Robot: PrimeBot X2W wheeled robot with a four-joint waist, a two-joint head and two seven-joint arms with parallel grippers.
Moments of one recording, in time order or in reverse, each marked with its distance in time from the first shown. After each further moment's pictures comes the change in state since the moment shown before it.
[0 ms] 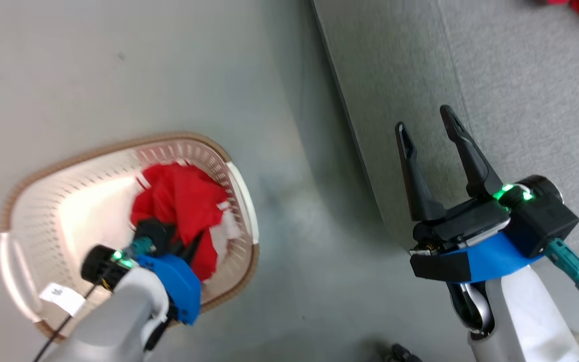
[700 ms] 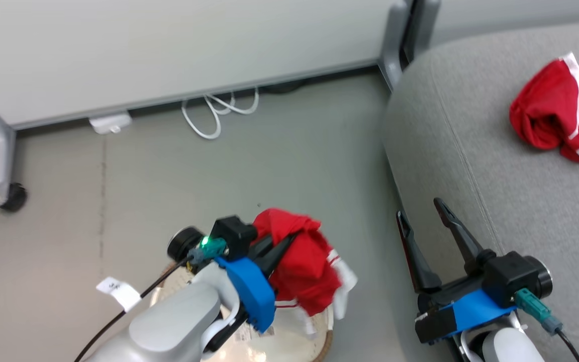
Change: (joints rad) left arm -0.003 -0.037 -0.110 -0.318 -0.011 0.000 0.000; right arm 0.201 0.000 -0.036 0.105 -0.065 0.000 0.048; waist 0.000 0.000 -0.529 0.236
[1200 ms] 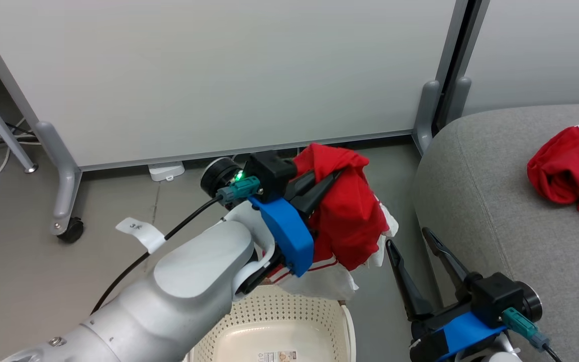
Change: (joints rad) left arm -0.191 -0.084 0.023 -0.034 -0.006 0.000 0.023; right arm 0.079 0.000 0.029 -0.014 0.007 0.000 0.052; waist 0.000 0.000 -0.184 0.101
